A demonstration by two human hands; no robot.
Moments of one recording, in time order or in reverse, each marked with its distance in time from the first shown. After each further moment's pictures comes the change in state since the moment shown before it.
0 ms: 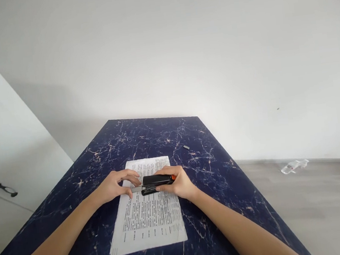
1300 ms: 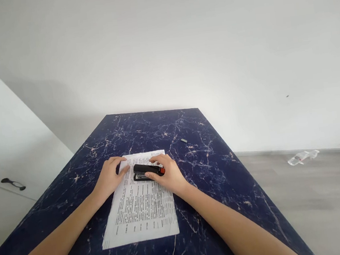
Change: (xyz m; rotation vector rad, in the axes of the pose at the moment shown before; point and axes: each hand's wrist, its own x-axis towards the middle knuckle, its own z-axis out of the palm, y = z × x) left_hand 0.018 -0.026 0.020 0.616 0.543 -0.248; right_hand 0.002 0.011 0.004 -0.302 0.184 0.082
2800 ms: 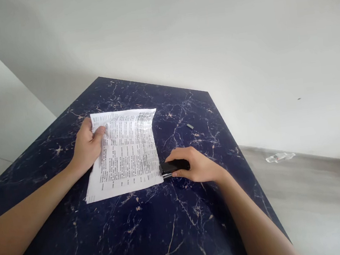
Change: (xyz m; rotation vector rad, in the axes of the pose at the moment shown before) left_hand 0.026 -0.028 -0.009 -0.303 0.370 -0.017; right_hand 0.012 -0.001 -0.079 -0.070 -0.685 -0.059
